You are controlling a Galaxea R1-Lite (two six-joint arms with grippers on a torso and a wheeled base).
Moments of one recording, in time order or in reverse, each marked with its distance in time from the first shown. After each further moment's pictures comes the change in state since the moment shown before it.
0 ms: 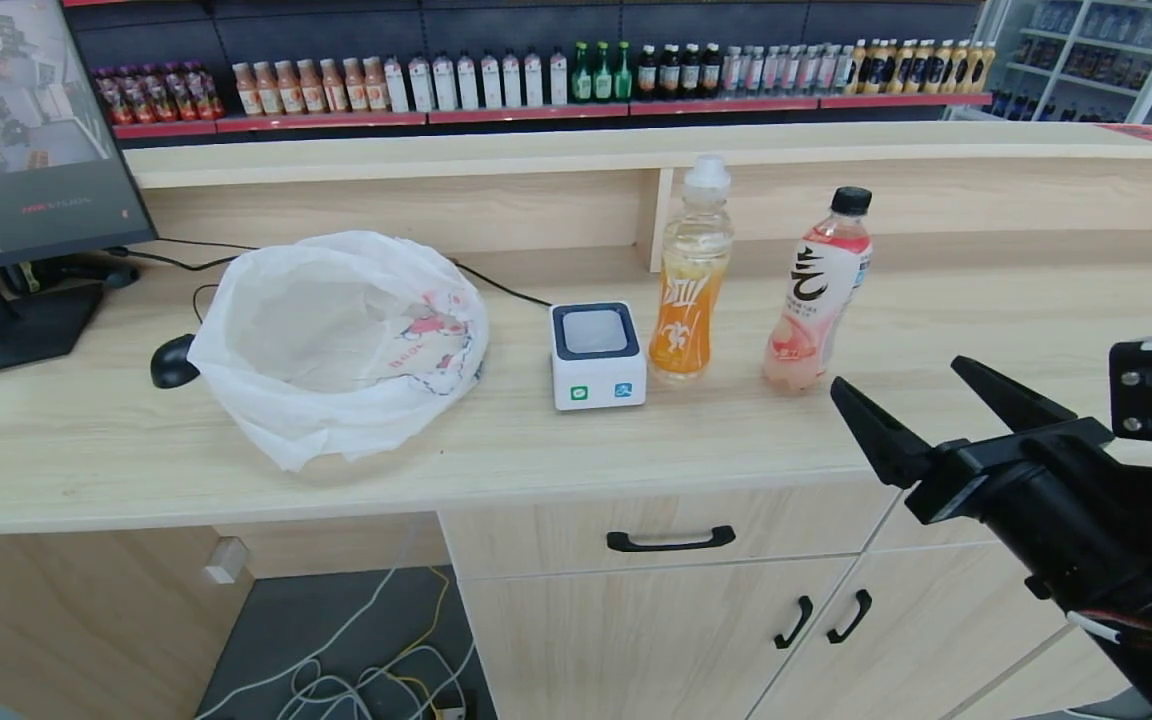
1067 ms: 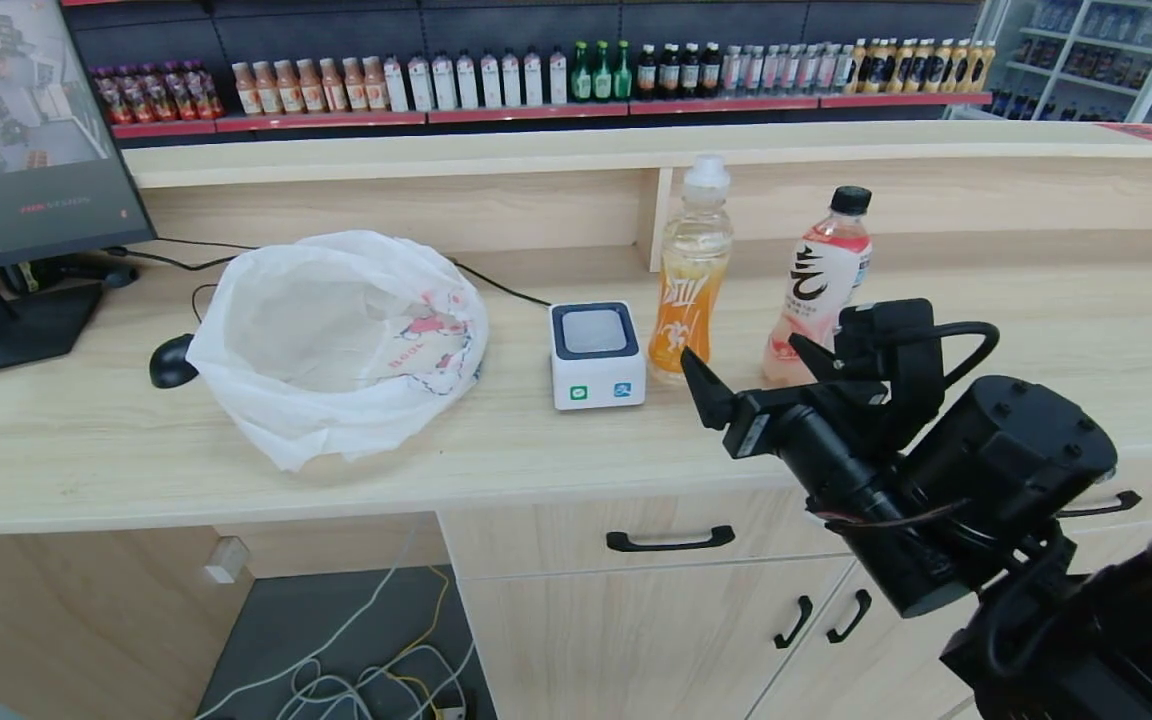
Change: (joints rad) left arm 0.000 0.000 0.000 0.000 0.000 0.000; right arm 0.091 0.342 -0.370 0.021 -0.080 0.009
